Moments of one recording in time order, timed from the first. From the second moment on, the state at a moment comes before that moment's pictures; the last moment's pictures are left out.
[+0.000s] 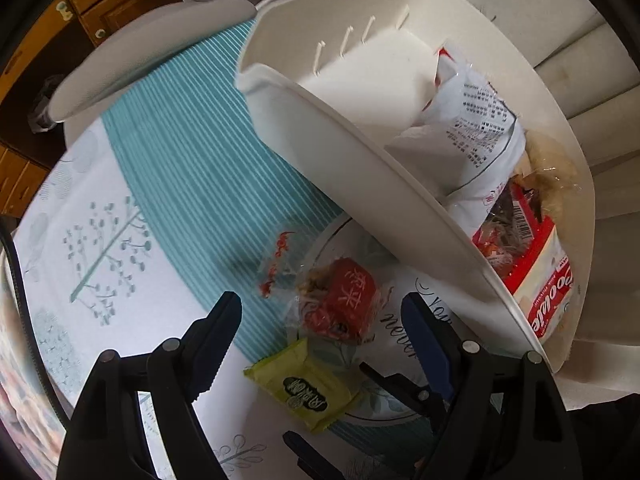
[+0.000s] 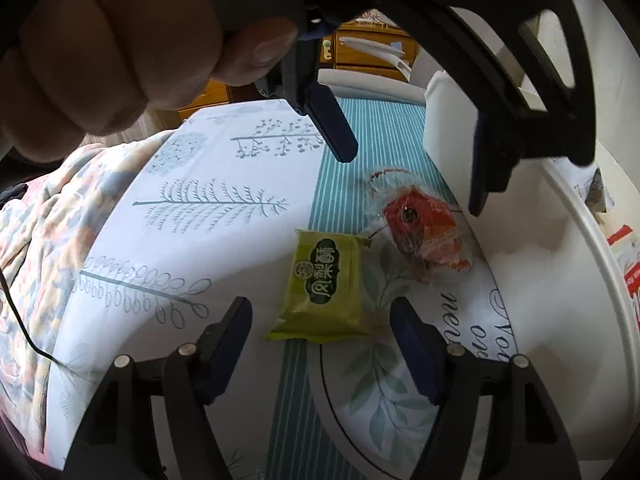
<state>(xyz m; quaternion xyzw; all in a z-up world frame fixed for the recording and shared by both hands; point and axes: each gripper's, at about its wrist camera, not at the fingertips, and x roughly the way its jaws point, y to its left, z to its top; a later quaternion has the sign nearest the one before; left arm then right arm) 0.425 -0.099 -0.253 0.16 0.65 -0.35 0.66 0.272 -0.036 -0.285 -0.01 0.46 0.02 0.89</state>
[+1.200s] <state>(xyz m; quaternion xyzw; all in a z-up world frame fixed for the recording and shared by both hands) 0.461 -0.076 -0.288 0.04 0.67 -0.33 0.66 0.282 -0.059 -0.281 0.00 0.48 0.05 0.87</state>
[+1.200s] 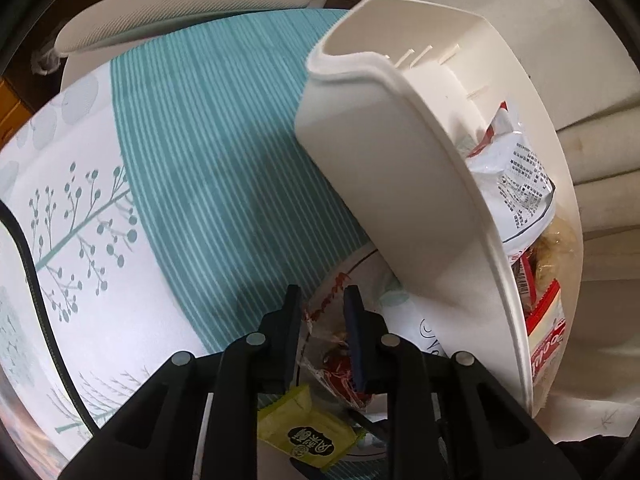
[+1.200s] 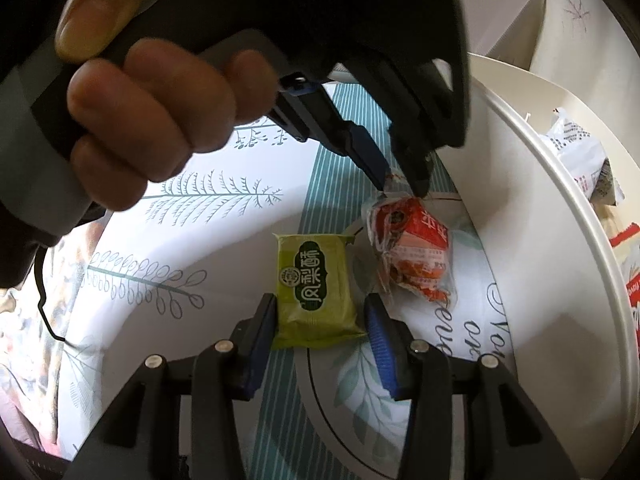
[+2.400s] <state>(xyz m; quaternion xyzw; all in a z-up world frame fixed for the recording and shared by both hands) 0.394 0.046 -0.205 -0.06 0.65 -0.27 0.71 0.169 -0.084 -0.199 0.02 0.48 0.02 0.88</state>
